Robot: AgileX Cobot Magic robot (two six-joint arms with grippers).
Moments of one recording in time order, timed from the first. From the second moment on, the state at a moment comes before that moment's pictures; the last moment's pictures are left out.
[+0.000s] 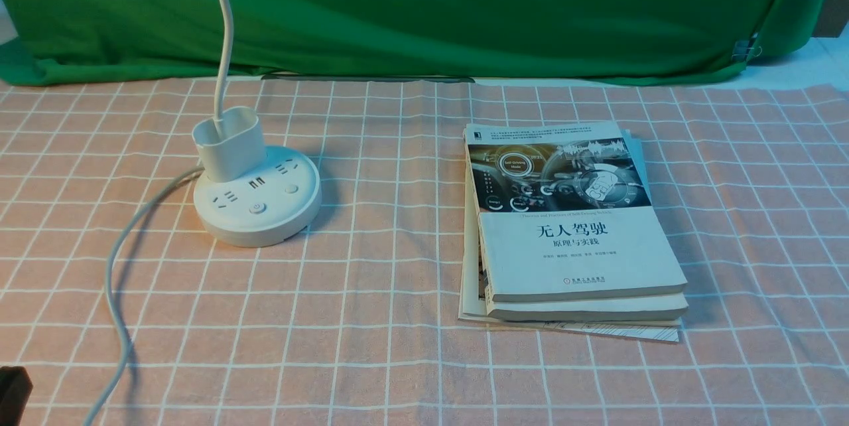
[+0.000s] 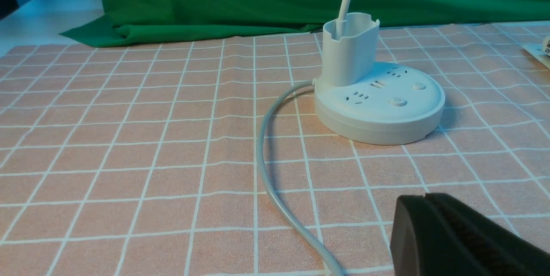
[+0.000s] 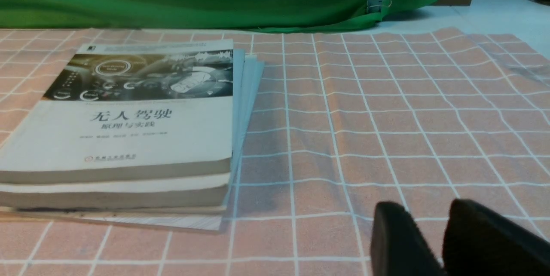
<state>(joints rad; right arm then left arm) 0.04 0.00 0.01 0.01 0.25 0.02 -0.05 0.00 0.01 -0.05 0.24 0.08</state>
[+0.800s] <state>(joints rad) 0.04 0.00 0.01 0.01 0.25 0.02 -0.05 0.00 0.01 -0.05 -0.32 0.08</state>
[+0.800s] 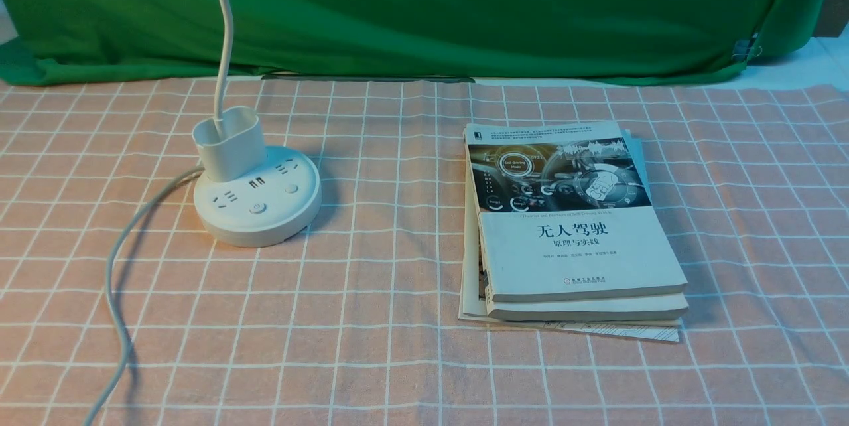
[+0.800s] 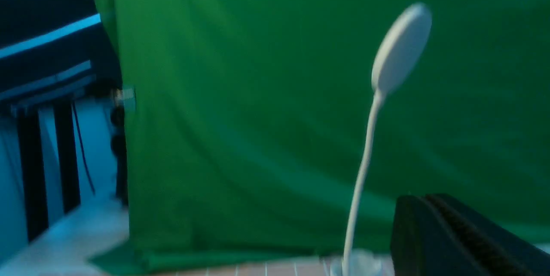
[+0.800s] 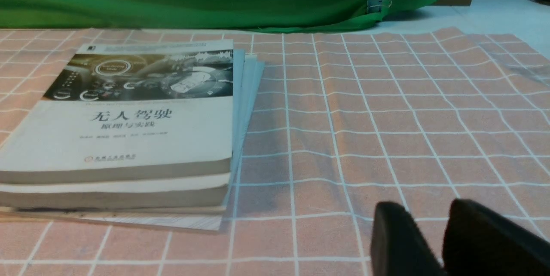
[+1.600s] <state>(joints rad) 0.04 0.00 0.01 0.01 0.25 0.02 -0.05 0.30 -0.55 -0.04 -0.26 0.07</state>
